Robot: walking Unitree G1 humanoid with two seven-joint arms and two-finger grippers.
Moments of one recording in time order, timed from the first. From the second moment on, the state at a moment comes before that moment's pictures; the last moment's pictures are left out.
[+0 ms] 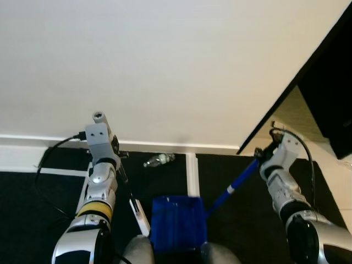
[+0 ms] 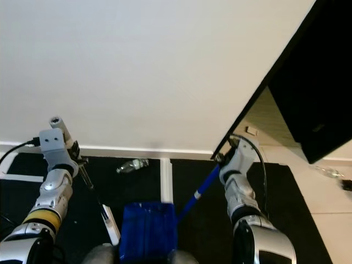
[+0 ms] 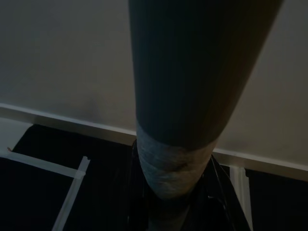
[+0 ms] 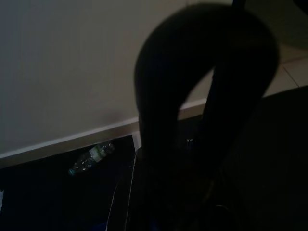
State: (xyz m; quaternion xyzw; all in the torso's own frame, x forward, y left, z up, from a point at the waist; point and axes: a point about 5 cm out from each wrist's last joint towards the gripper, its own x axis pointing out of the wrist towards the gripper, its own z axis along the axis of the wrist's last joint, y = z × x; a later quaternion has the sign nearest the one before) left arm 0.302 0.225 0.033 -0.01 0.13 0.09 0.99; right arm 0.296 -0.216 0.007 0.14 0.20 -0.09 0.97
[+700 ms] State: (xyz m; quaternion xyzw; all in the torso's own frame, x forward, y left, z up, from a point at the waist) left arm 0.306 0.216 0.037 -0.03 0.12 0.09 0.99; right arm 0.309 -0.241 0.031 0.13 0.15 -0.11 0.97
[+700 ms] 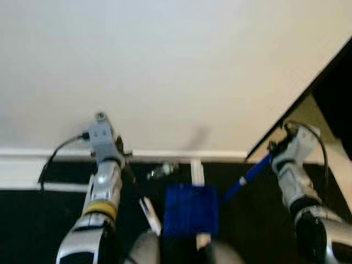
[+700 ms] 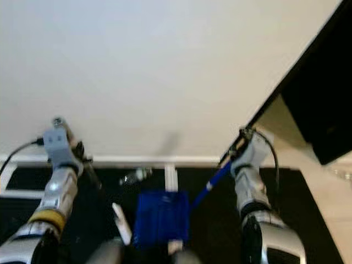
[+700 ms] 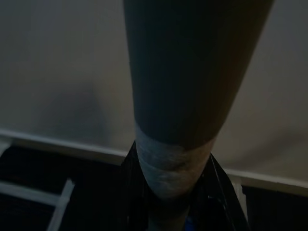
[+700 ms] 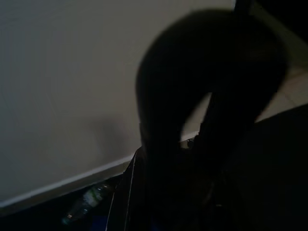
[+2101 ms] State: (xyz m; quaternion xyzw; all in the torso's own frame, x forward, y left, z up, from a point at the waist) left arm 0.323 0.242 0.080 0.04 0.03 0.14 0.99; right arm 0.348 -0.271 0.105 0.06 0.03 -0.15 0.99
